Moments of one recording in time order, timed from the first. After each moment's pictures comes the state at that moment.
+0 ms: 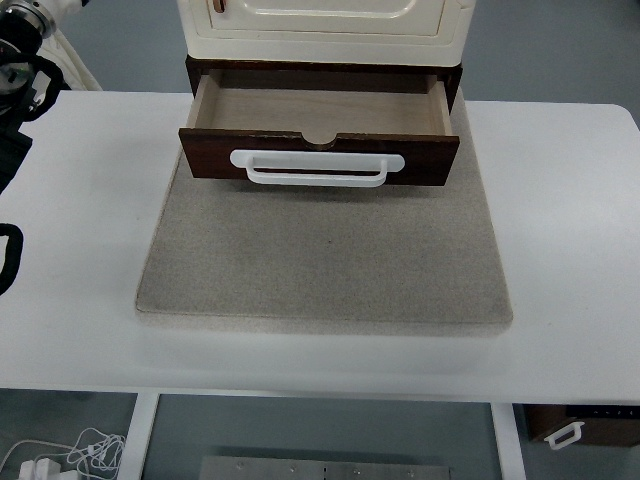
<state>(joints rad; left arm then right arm) -1.18 0.34 -1.14 -0.37 0.06 -0.34 -0.01 -0.02 0.00 -0.01 0.18 -0.04 0.08 0.03</state>
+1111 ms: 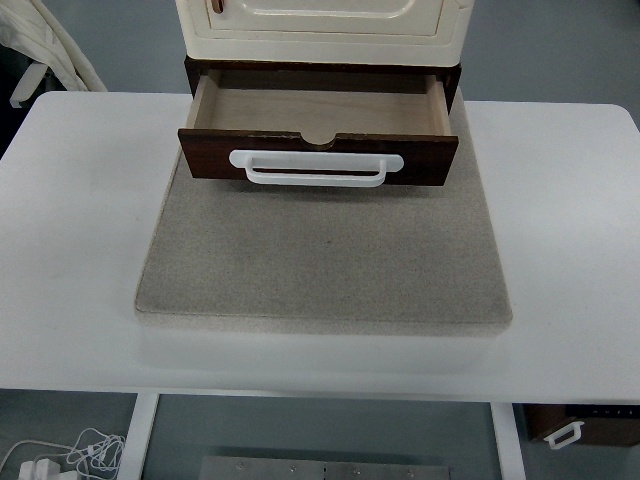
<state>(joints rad) -1.38 0.55 -1.03 -0.95 0.08 -0.32 -0.02 -0.02 0.00 -0.01 0.18 -0.04 0.08 0.03</state>
